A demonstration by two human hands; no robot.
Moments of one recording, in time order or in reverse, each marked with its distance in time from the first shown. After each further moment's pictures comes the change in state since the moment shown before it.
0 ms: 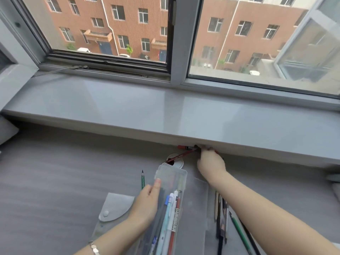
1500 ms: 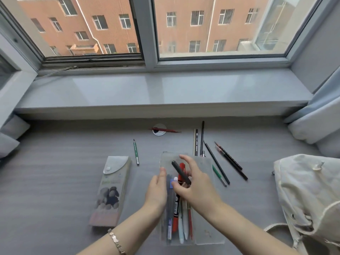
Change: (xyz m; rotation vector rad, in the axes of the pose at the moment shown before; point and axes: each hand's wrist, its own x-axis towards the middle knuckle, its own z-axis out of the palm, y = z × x) left_hand -0.125 -0.027 0.057 -0.201 -0.013 0.048; right_hand -0.253 0.014 0.005 1.010 0.092 -0.176
